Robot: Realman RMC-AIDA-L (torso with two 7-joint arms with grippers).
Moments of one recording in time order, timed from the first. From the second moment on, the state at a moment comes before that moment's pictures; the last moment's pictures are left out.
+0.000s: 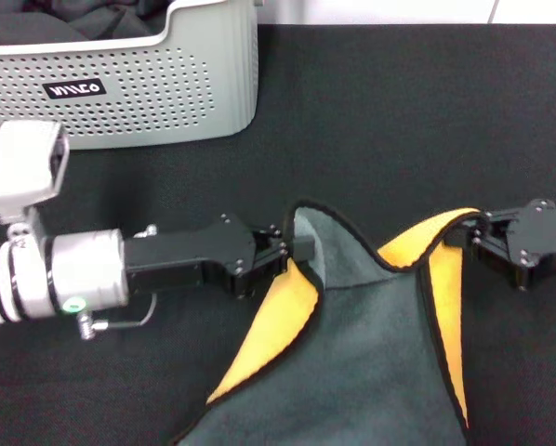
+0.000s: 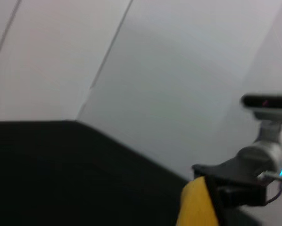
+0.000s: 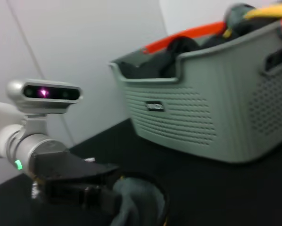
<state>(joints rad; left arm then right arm) -0.68 -2.00 2.21 -0.11 0.33 1.65 -1.07 0.19 2.00 -1.34 -1.07 1.64 1.37 -1.50</state>
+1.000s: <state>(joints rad) -0.70 -1.97 2.22 -0.11 0.30 1.49 -1.07 0.44 1.98 -1.29 -0.80 1.46 1.21 -1.50</state>
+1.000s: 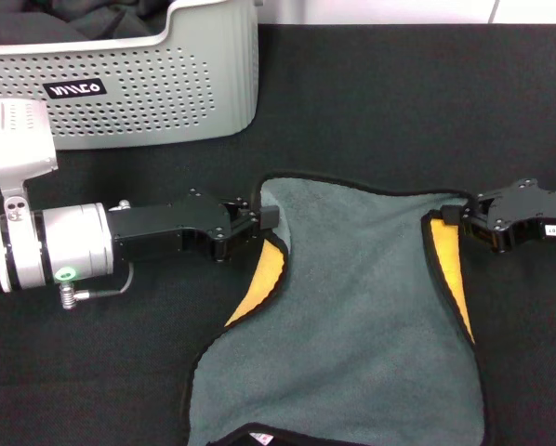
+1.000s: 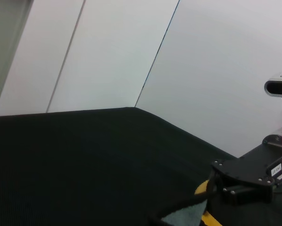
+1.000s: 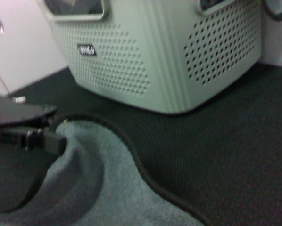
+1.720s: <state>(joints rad) -0.70 -1.98 2.22 -0.10 0.30 1.42 -1.06 0.55 1.98 -1.29 -0.90 1.19 1.24 -1.48</state>
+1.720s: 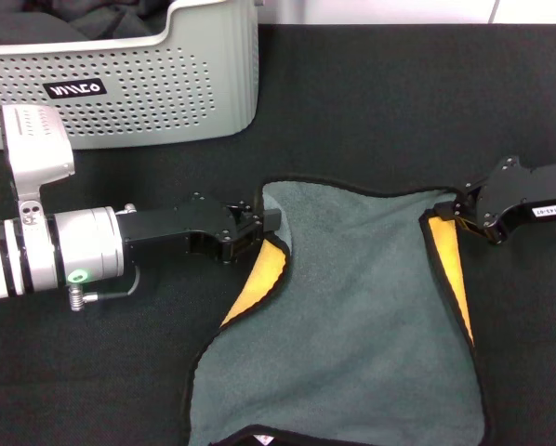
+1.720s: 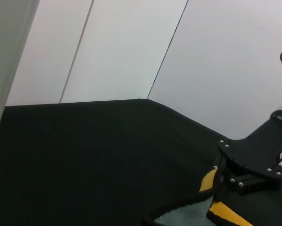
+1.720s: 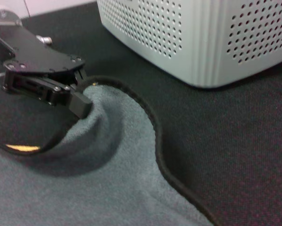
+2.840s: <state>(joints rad) -0.71 -1.98 2.21 -0.10 0.29 1.37 -1.06 0.65 1.99 -1.29 -0.97 0.94 1.29 -1.44</state>
